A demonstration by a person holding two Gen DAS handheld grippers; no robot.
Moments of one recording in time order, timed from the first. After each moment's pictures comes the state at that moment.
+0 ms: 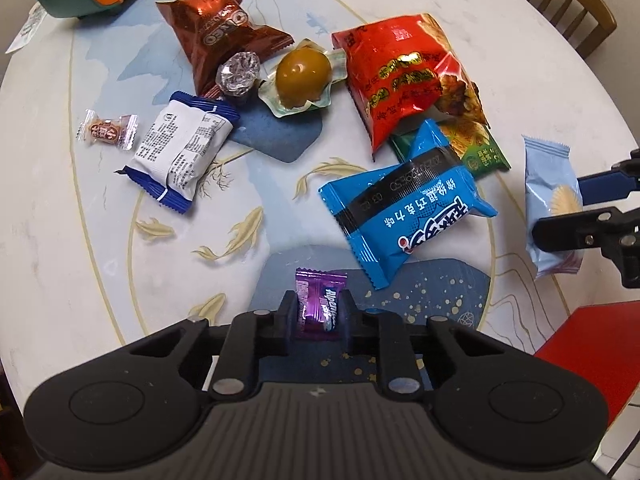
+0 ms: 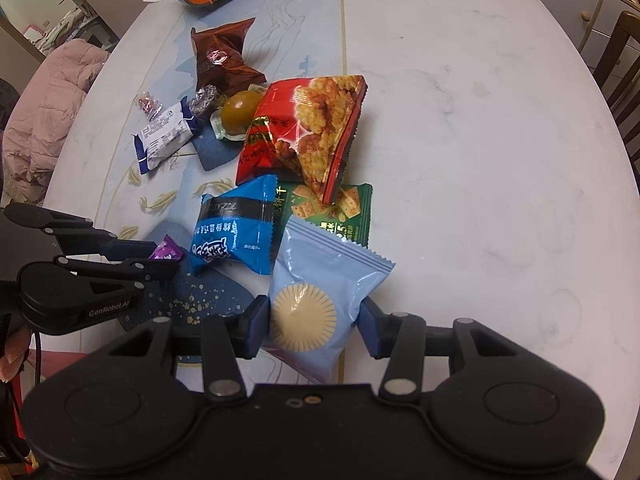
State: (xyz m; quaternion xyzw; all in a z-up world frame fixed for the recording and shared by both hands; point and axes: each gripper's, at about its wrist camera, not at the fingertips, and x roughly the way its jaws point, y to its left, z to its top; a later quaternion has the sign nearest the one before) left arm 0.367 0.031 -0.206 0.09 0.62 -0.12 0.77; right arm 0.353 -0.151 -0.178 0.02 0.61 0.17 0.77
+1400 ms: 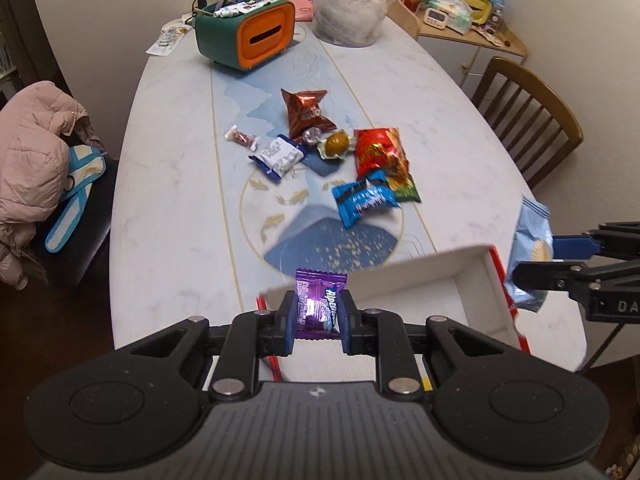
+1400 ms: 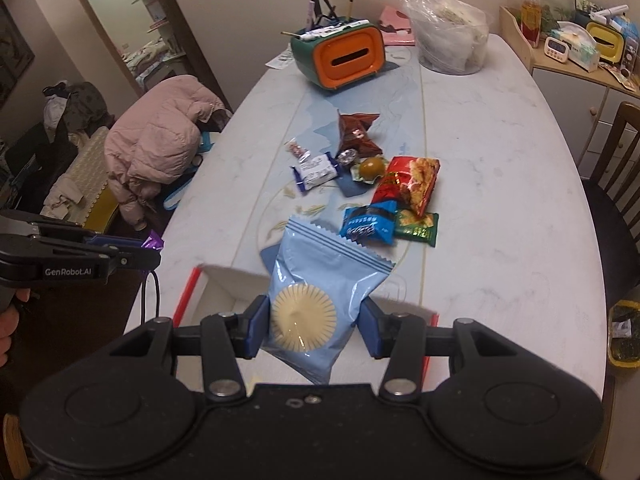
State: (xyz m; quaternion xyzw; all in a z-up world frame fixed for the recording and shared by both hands) left arm 0.164 0.082 0.002 -0.02 0.53 -0.05 0.85; right arm 0.187 -0.147 -0.019 0.01 0.49 0.26 0.83
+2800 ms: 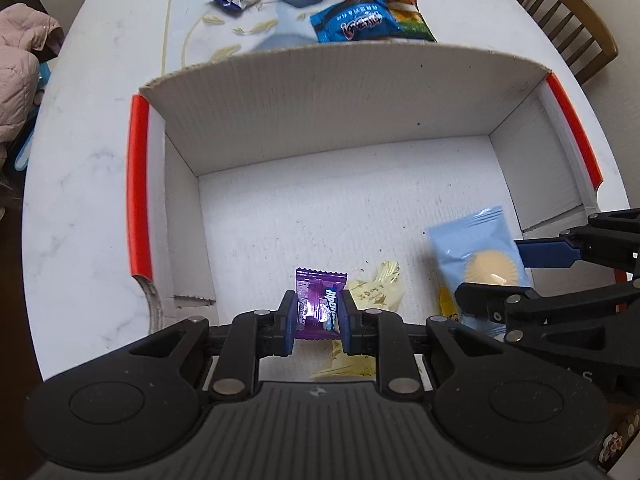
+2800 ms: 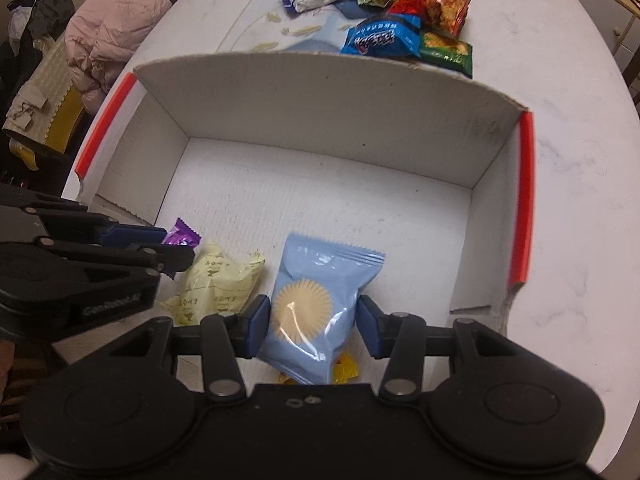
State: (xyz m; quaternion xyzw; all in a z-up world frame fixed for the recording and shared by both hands) left arm 0.139 0.020 -0.164 -0.01 0.63 -0.04 0.78; right arm 0.142 -0.108 -0.167 -0.06 0.61 0.23 0.75
